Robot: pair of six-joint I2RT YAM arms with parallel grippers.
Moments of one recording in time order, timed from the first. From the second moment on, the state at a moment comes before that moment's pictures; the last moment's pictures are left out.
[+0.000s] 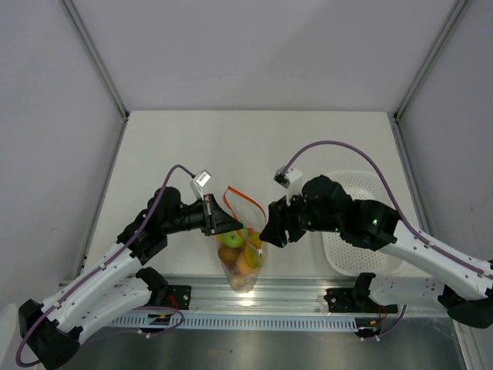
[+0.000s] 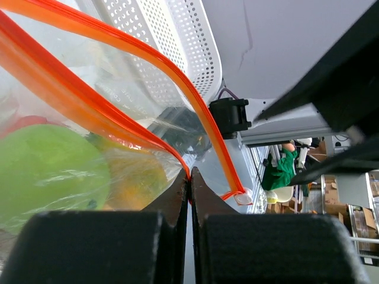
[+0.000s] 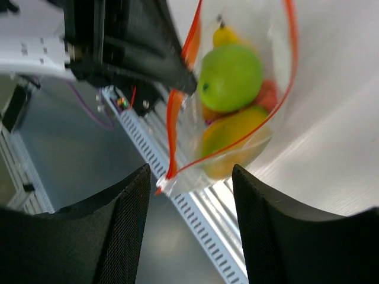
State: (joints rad) left arm -0.65 0.73 0.61 -0.18 0.55 -0.91; right arm 1.04 1.04 1.23 -0.73 -0.12 0.47
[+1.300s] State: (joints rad) left arm -0.65 0.67 0.71 -0.36 0.41 -0.74; right arm 1.27 1.17 1.24 -0.81 0.20 0.43
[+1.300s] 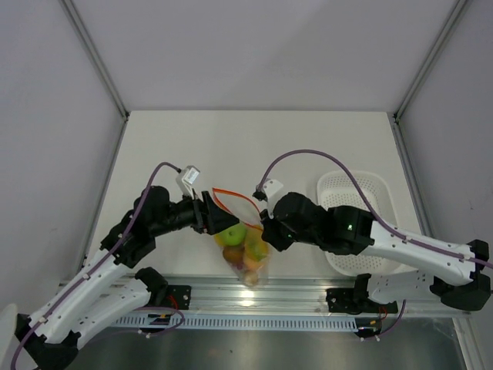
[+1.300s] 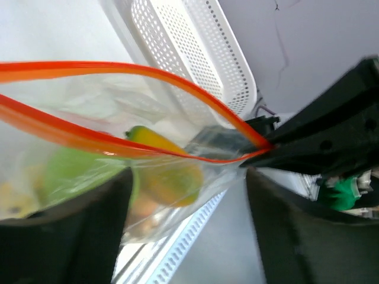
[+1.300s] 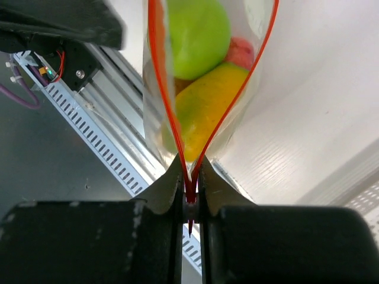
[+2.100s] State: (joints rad) left arm -0.73 0.71 0.83 0.06 0.93 -0.20; right arm 0.96 1.10 1.28 -0.87 -0.48 0.13
